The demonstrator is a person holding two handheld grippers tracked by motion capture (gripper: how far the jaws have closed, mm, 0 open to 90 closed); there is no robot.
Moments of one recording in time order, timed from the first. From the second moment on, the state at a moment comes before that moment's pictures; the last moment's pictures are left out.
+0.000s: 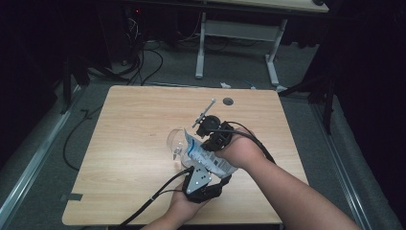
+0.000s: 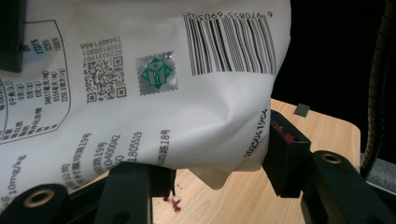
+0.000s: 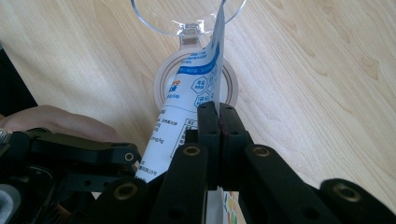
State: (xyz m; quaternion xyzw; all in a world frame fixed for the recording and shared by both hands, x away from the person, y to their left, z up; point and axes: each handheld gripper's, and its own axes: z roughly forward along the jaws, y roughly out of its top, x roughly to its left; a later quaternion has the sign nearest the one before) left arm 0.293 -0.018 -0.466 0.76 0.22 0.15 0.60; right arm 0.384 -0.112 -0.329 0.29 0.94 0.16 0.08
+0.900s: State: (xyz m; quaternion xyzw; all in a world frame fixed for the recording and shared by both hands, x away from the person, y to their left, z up) left arm 0.293 -0.018 -0.464 0.76 0.22 0.15 0.60; right arm 0.385 -0.112 -0.330 0.29 0.94 0.16 0.09
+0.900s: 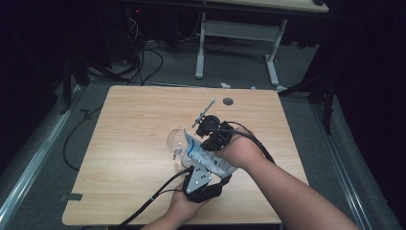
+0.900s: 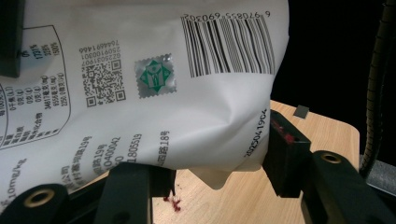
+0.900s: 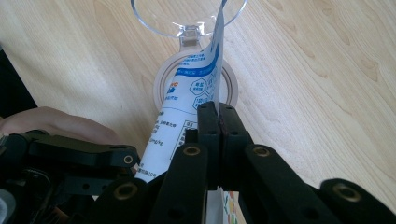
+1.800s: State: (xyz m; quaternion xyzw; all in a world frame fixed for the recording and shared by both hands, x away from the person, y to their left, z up) left arm 0.291 -0.018 -0.464 0.75 0.22 0.15 0.60; right arm 0.386 -0.111 -0.330 0.29 0.94 0.16 0.09
